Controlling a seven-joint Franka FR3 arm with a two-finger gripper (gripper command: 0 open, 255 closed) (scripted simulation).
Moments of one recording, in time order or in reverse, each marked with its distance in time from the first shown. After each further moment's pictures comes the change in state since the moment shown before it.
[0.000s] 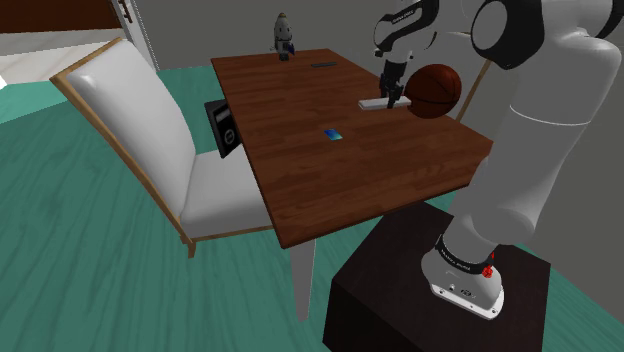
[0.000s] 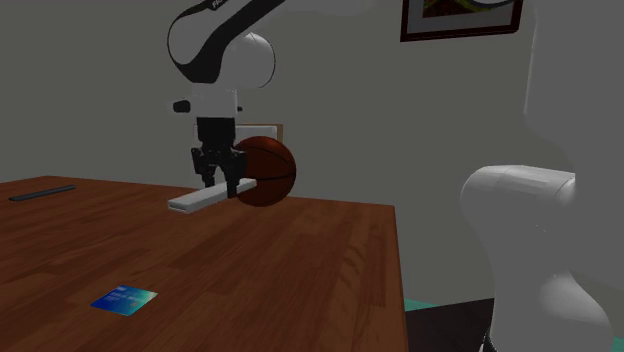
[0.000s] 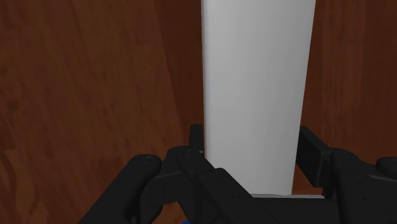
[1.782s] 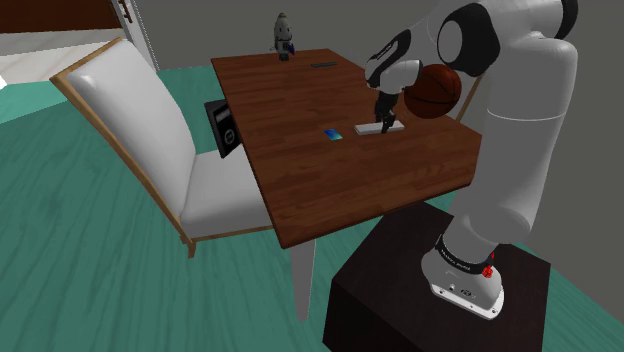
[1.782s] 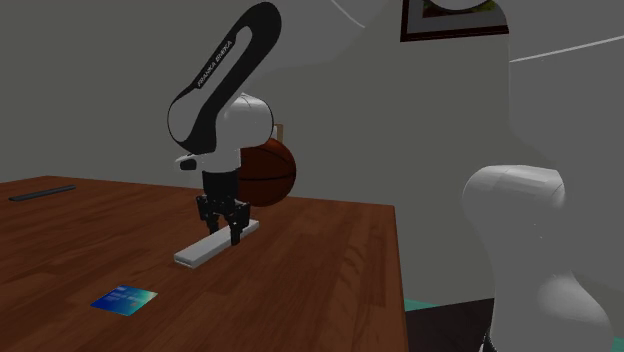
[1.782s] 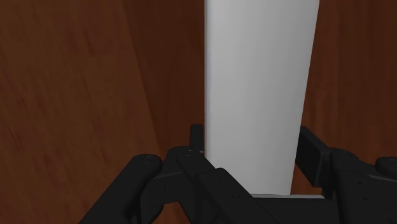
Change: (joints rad) arm -0.054 0.169 0.046 -0.141 0.170 0.249 -0.118
